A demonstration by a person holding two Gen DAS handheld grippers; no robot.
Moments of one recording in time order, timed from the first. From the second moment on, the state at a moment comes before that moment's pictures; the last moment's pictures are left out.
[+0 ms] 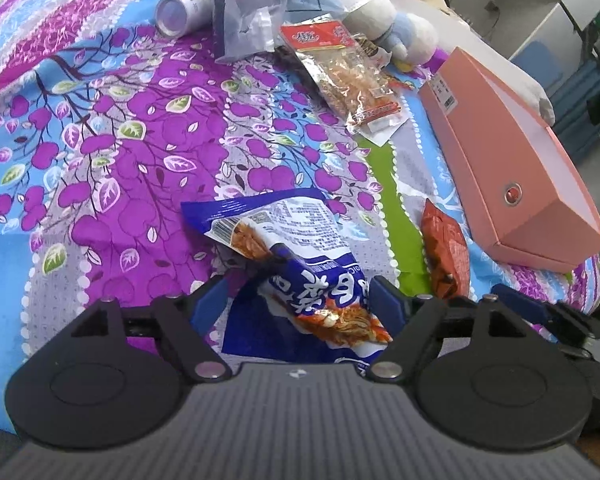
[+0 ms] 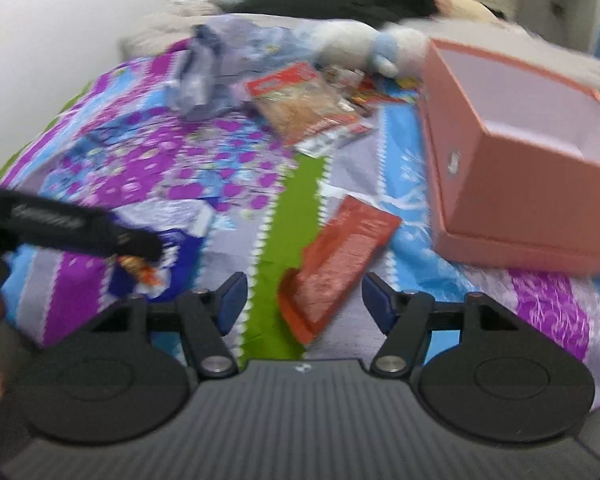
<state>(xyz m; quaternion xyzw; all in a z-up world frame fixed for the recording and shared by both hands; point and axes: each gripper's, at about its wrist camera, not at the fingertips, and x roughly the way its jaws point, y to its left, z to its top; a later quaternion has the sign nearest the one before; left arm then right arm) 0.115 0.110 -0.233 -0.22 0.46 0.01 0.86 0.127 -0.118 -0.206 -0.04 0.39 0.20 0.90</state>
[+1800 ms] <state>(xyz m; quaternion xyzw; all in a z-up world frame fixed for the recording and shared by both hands) 0.144 0.090 -0.194 -0.19 0.43 0.03 0.88 0.165 -0.123 -0.179 -0.05 0.38 0.18 0.91</state>
